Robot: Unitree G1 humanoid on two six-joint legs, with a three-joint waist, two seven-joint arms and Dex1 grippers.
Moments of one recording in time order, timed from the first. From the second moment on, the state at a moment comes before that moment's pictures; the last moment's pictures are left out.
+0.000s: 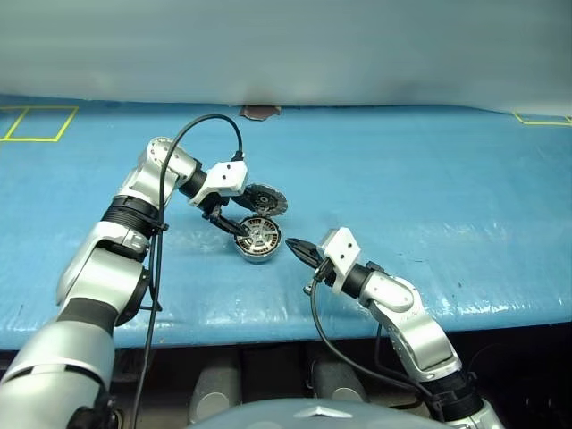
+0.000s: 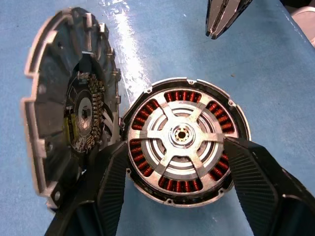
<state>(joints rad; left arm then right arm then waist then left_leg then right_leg) -1.02 0.52 -0.38 0.82 0.07 -0.07 -1.61 -0.01 -0.31 0.27 -0.29 0.13 0.20 0.56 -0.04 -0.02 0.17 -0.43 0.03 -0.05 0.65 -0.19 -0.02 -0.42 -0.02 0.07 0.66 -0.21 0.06</state>
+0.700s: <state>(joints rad) -0.85 0.60 -0.20 0.57 -0.10 0.11 -1.55 -0.06 -0.27 0.27 -0.28 0.12 0.21 0.55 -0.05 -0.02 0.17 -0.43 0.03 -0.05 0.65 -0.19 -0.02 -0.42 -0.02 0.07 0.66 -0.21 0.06</state>
